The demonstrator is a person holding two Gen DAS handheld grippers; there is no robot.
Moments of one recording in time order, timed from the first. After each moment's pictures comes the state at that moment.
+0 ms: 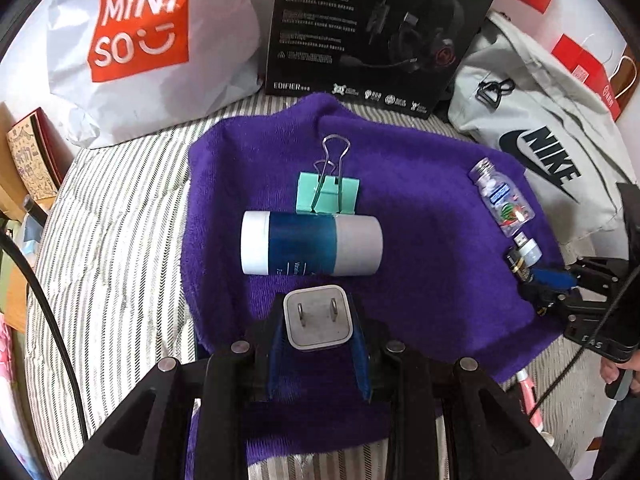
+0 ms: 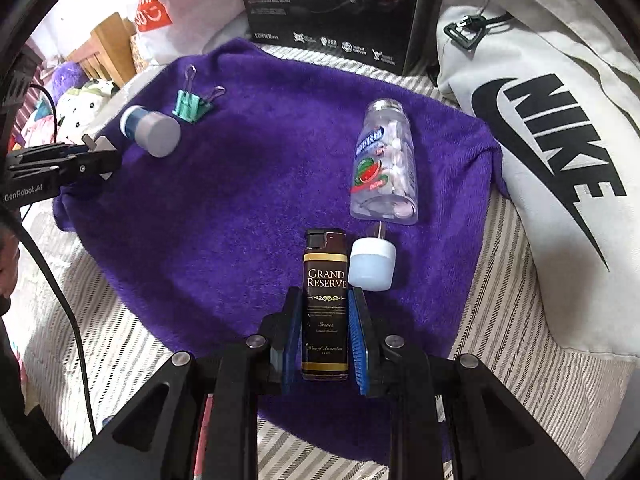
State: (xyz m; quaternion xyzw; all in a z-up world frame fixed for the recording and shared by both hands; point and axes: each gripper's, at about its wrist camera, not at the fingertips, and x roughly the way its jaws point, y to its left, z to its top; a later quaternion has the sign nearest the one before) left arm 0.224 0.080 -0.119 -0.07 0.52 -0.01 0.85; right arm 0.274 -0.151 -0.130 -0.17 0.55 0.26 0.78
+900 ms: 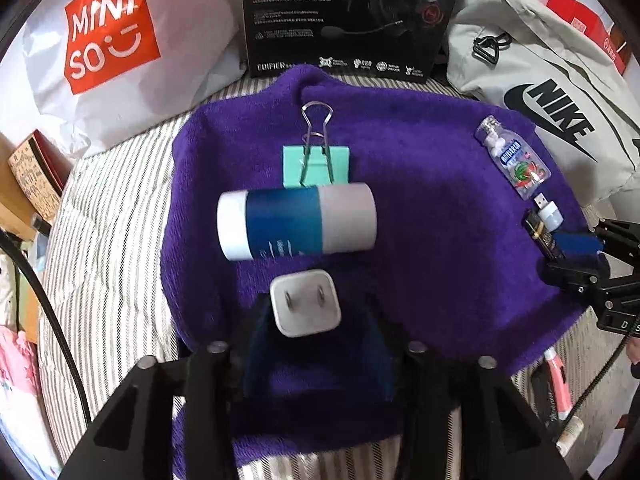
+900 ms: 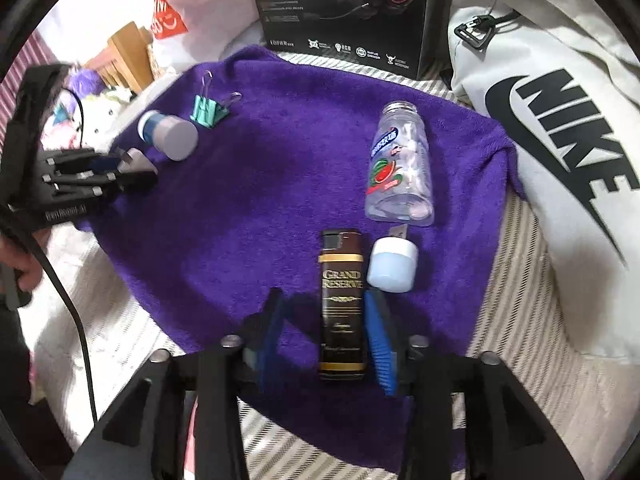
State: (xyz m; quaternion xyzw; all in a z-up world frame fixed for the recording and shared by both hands) left arm 0.230 0.062 -0.124 -0.02 0.55 0.00 0.84; right arm 0.270 -0.159 -0.128 -0.13 0.54 0.29 0.78
